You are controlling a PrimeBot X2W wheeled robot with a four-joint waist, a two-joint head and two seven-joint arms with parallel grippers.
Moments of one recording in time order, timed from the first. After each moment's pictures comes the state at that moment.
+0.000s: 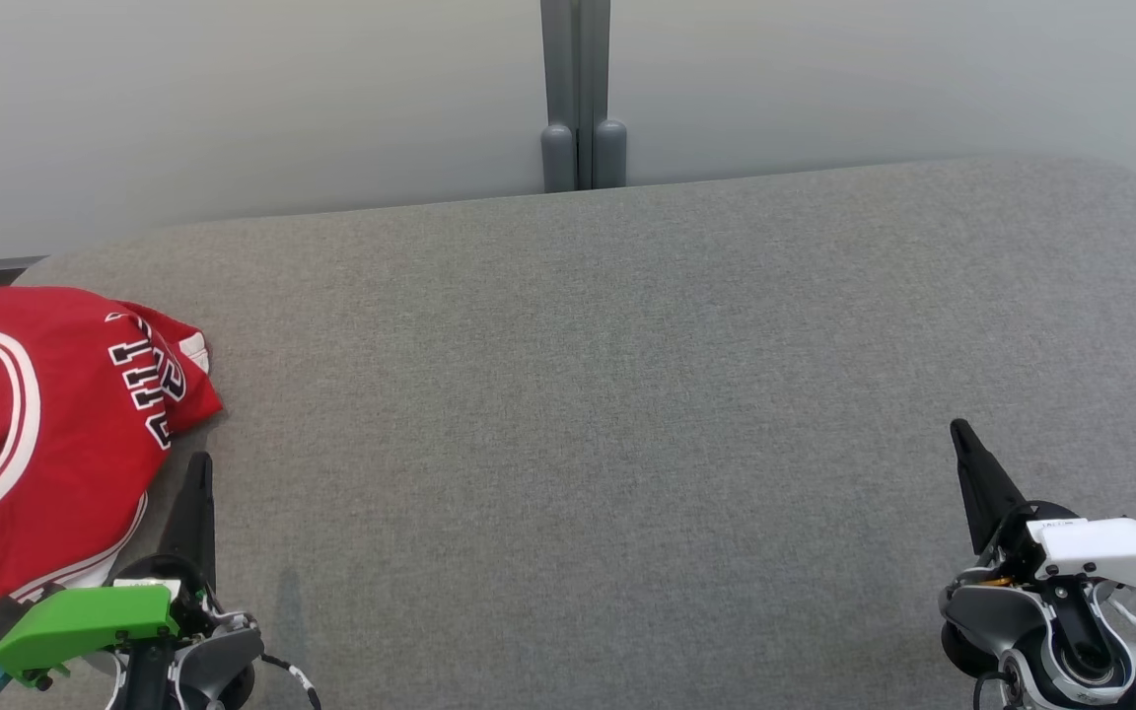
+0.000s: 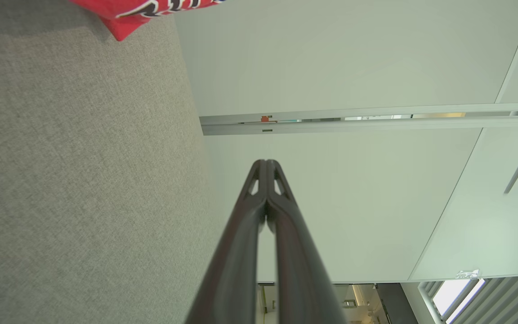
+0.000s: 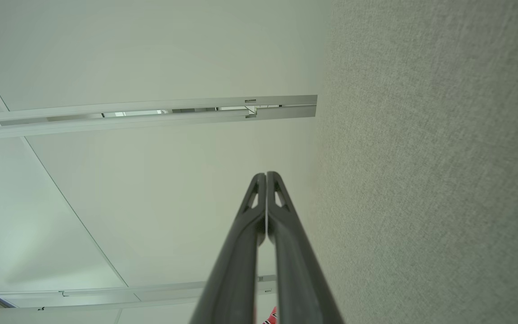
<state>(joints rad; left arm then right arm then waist) -0.10 0.05 0.11 0.24 -1.61 -0.13 0.11 -0.11 -0.05 -0.11 0.25 1.61 0.13 0.11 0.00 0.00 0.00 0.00</state>
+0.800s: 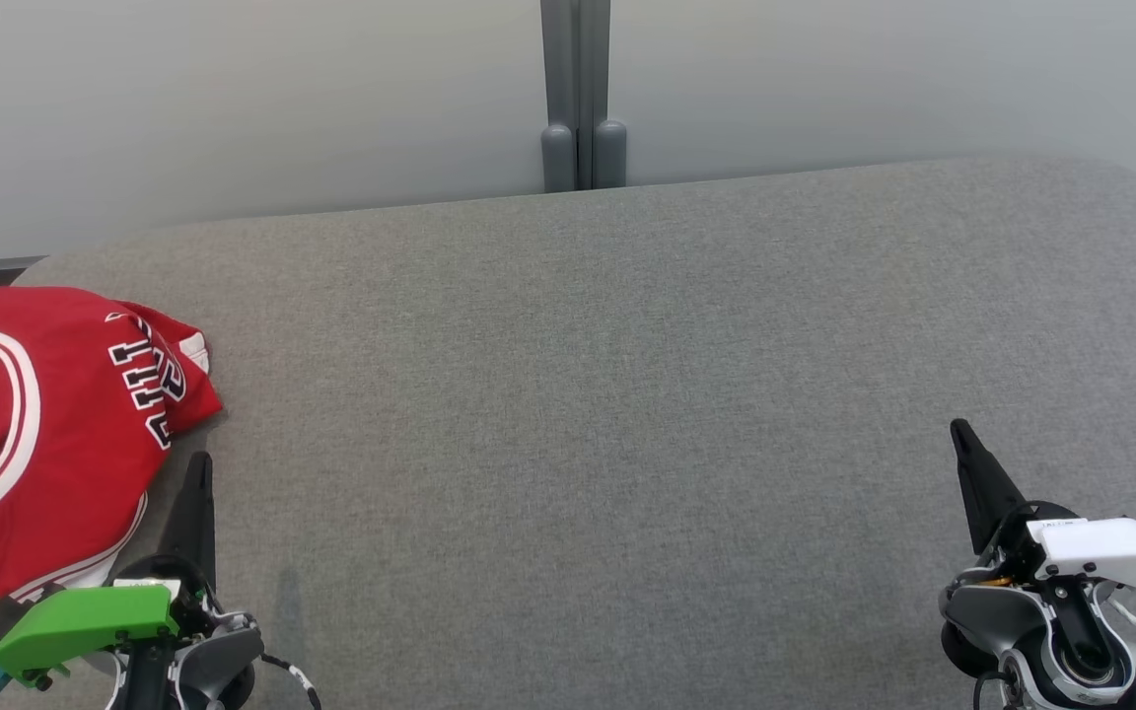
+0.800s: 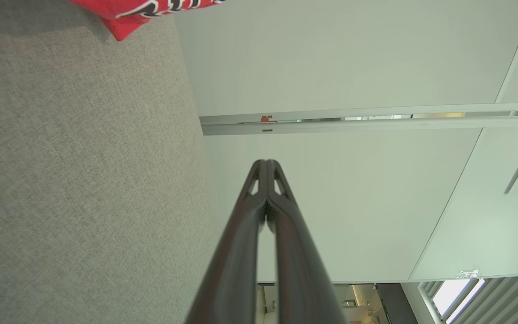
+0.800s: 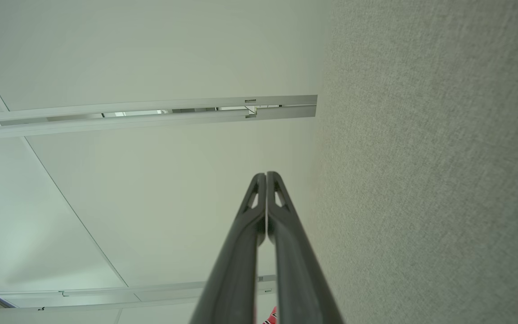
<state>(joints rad) -0.10 0.05 0.11 0.24 -1.61 -0.13 0.11 -0.11 -0.05 -0.11 0.25 1.61 0.13 0.11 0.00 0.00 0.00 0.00</state>
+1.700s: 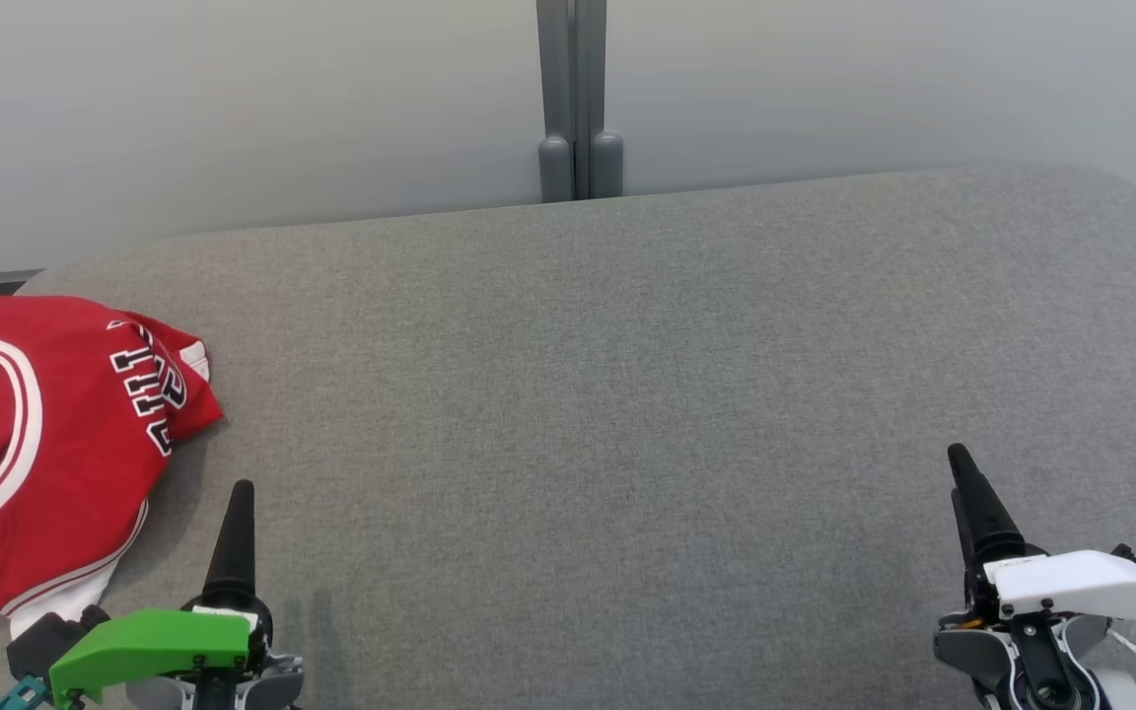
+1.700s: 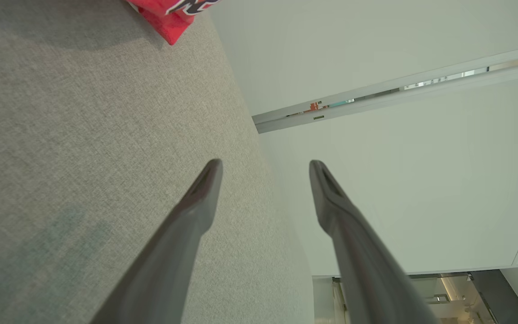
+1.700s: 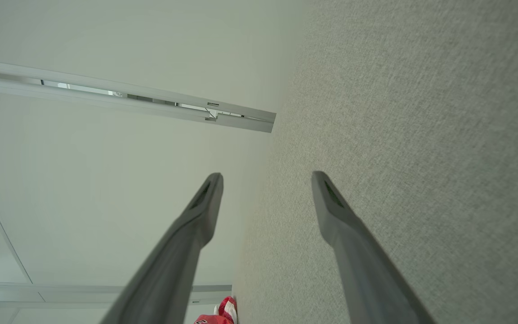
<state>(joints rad) -0.05 0.04 0.04 0.26 -1.36 -0.07 0.02 -0.06 -0.04 -0.09 0.28 1.35 0.13 0.02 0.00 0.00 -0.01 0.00</state>
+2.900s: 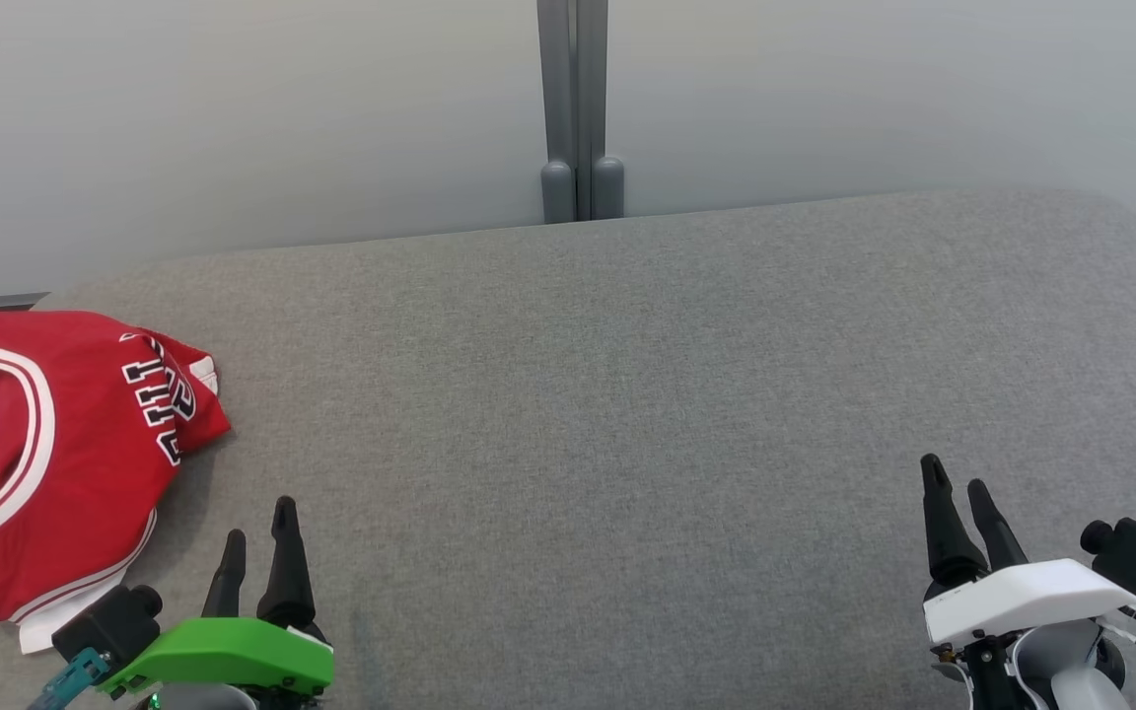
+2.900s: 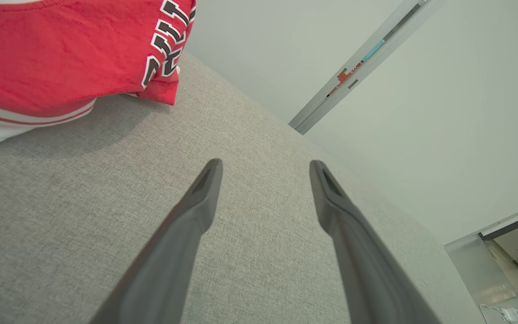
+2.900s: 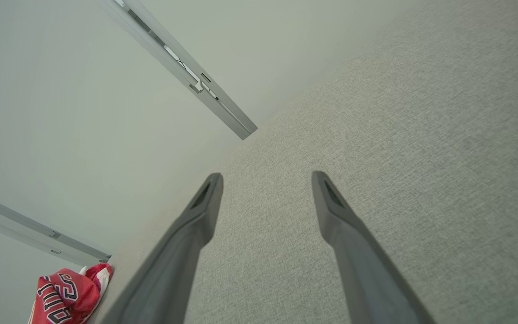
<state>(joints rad) -0.02 0.05 -0.05 0.26 -0.79 -0.01 -0.11 -0.03 -0.04 -0.04 0.25 0.73 0.13 -0.09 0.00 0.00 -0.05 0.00</state>
